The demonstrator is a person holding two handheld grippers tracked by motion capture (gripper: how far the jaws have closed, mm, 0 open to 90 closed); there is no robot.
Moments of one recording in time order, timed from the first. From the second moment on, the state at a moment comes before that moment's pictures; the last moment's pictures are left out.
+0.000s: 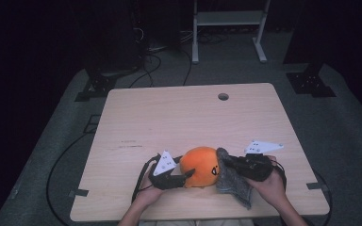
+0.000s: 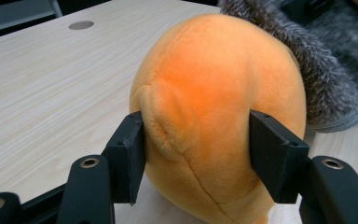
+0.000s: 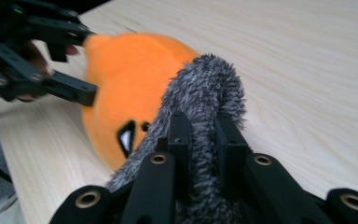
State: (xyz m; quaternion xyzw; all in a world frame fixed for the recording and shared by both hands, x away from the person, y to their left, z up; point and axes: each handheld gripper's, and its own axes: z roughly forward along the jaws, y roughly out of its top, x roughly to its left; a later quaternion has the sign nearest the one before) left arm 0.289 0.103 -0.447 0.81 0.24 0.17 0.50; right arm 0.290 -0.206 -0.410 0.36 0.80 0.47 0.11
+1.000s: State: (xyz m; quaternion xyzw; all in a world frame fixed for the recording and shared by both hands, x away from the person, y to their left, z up) left arm 0.291 0.105 -0.452 0.81 0.24 0.17 0.51; right arm 0.288 -0.200 -0.403 0.35 0.80 0.47 0.09
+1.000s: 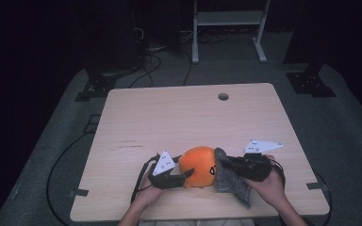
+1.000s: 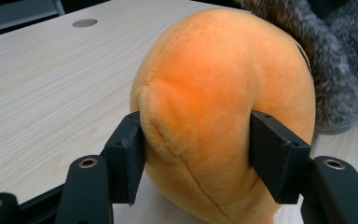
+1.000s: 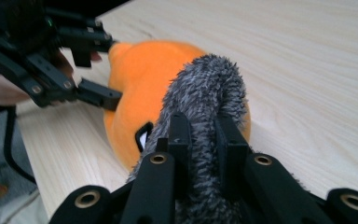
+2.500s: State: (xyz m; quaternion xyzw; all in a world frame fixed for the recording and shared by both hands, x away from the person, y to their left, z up) left arm 0.277 0.089 -0.445 0.81 0.17 0.20 0.52; right arm 0.293 -0.196 -0.400 0.35 0.80 0.47 0.11
